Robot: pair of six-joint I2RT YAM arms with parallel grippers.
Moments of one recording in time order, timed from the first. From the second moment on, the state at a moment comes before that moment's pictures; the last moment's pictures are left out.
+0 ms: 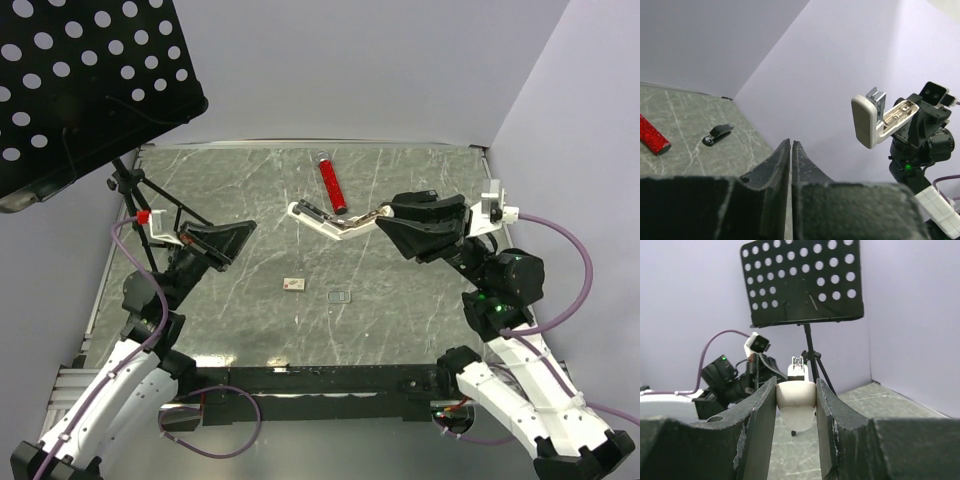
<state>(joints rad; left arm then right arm) -0.40 0.55 0.45 0.56 0.29 -0.92 0.43 0.68 0.77 0.56 -0.56 0.58</state>
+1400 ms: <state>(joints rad) -0.68 1.16 1.07 -0.16 0.89 0.11 0.43 0.94 0.96 0.03 -1.09 0.17</state>
